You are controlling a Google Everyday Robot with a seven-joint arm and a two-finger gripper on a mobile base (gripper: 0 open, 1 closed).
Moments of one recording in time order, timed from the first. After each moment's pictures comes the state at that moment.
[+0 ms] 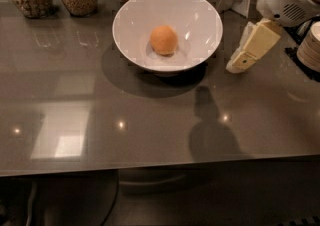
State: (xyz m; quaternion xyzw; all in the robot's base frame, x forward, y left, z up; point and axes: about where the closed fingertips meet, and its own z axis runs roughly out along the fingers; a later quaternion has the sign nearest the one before) arm 0.532 -0.173 1.003 -0.58 0.74 -0.02 0.33
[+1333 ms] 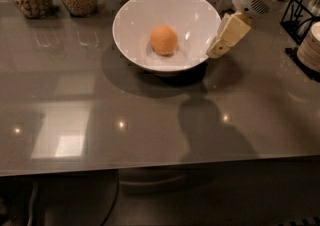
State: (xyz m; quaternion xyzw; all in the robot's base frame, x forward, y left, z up) arm 0.597 -0.153 0.994 -0.57 0.73 -0.03 0.37
